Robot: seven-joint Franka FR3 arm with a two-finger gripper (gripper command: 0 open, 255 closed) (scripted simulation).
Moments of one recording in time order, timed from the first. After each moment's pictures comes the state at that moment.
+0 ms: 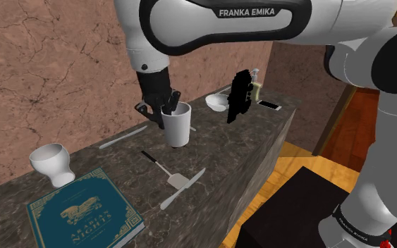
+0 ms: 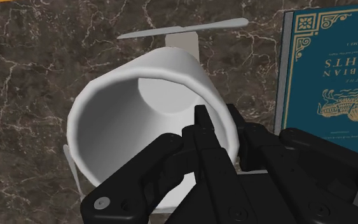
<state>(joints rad) 0.38 0.36 0.46 -1.28 -0.23 1.53 0.73</state>
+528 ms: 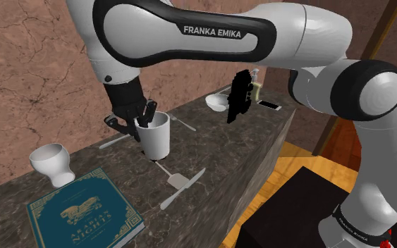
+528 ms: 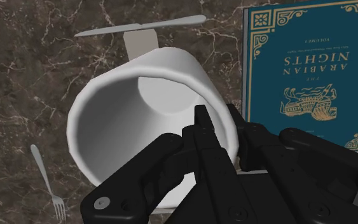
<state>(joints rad) 0.56 0.62 0.45 -0.91 -0.32 1.40 0.82</state>
